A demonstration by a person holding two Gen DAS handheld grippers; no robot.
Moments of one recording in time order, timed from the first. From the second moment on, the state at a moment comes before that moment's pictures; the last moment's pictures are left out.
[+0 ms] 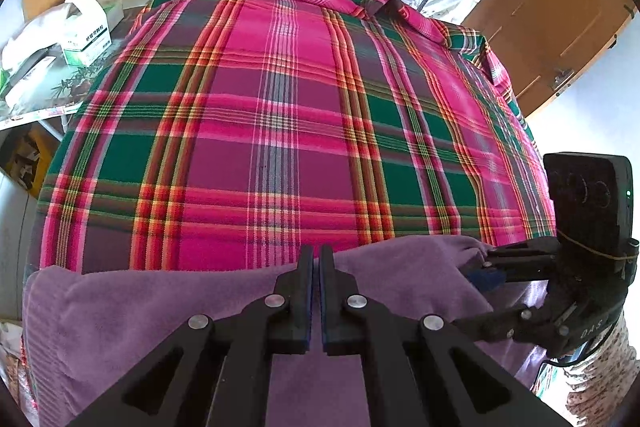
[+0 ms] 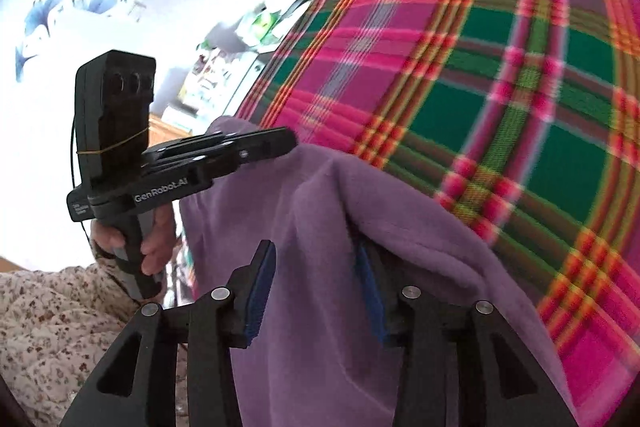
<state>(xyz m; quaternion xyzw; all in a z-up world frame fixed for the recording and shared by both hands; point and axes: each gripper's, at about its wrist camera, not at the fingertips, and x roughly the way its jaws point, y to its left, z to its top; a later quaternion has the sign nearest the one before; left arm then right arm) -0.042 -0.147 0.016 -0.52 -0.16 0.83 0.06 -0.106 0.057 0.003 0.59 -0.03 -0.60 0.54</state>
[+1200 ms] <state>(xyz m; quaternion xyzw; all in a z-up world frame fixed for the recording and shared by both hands) -0.051 -0.151 0.005 -0.53 -0.17 0.83 0.07 -0.132 0.099 0.009 0.59 -0.12 -0.59 0.53</state>
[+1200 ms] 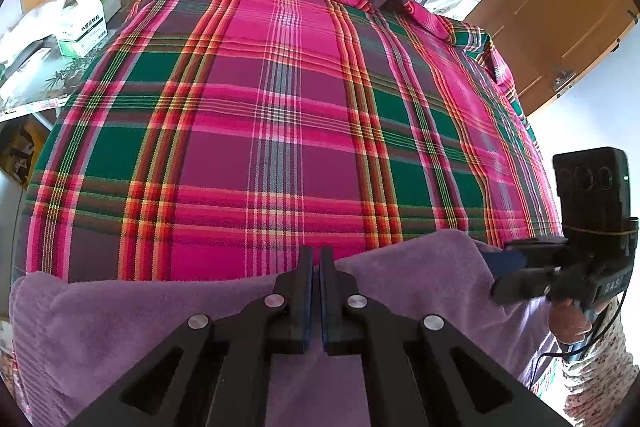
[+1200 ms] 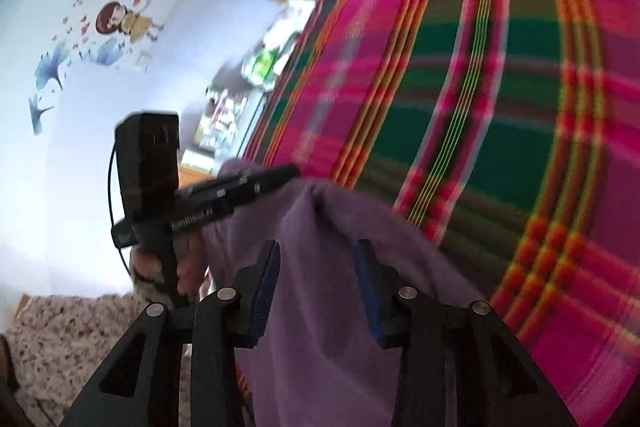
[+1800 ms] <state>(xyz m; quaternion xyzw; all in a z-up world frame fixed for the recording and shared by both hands) -0.054 -0.149 0.002 -0.53 -0.17 0.83 0.07 -0.125 0.044 0.001 0.59 -0.05 -0.55 0.59</state>
